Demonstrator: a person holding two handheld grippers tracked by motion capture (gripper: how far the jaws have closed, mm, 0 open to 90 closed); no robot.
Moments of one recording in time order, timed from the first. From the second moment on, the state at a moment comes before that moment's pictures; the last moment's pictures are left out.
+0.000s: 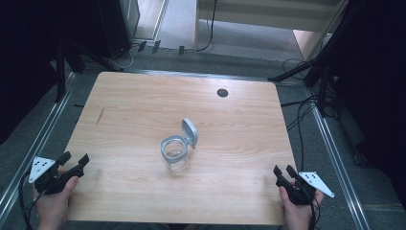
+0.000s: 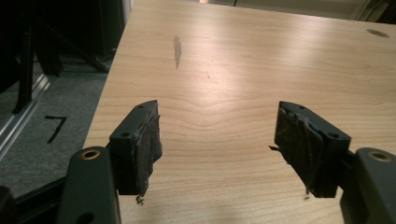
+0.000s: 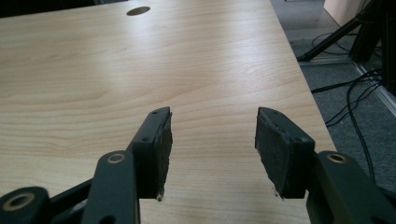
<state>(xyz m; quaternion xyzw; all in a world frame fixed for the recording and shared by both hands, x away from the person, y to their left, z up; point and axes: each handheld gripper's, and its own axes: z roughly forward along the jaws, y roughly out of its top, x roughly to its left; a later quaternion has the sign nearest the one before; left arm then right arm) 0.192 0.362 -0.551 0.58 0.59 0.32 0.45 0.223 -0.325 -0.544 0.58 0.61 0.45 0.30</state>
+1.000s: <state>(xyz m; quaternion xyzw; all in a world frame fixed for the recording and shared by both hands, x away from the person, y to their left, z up) 0.253 0.249 -0.530 0.67 0.49 0.17 0.54 0.225 -0.169 -0.513 0.45 0.71 0.51 0.17</state>
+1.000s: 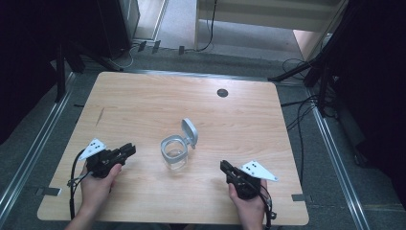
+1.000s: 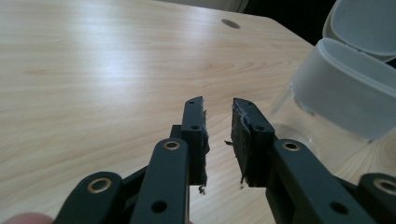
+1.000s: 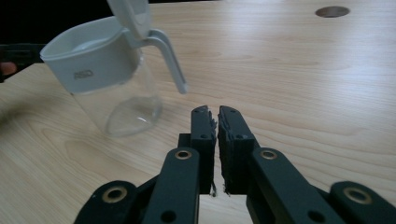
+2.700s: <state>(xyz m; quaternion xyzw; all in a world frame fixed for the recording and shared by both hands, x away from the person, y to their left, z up) 0.264 0.154 -0.522 0.73 0.40 0.12 0.54 0.275 -0.096 -0.518 0.47 0.70 0.50 0.17</state>
